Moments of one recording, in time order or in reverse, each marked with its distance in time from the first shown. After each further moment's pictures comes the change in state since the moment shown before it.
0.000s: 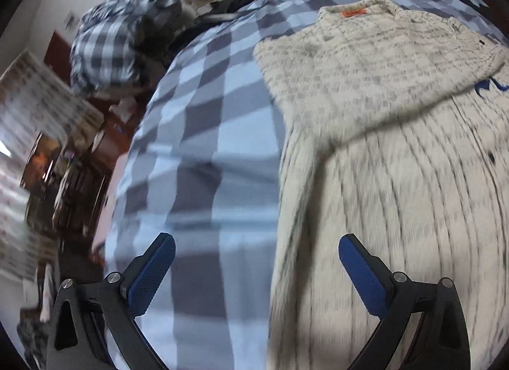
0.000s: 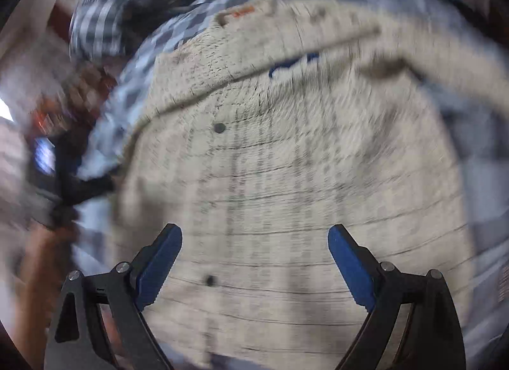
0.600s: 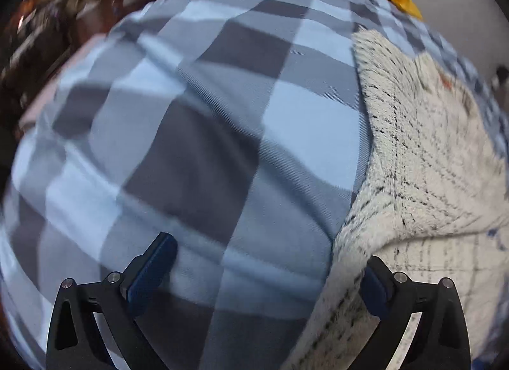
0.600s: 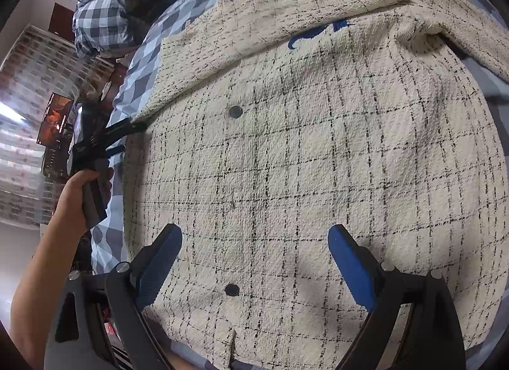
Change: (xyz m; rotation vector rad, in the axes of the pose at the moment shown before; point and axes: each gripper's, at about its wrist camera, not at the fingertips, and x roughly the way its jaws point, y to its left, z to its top) left arm 0.116 0.100 -0.010 -0.573 0.203 -0.352; right arm 0.027 0.022 -0.005 -0.064 0.096 0.015
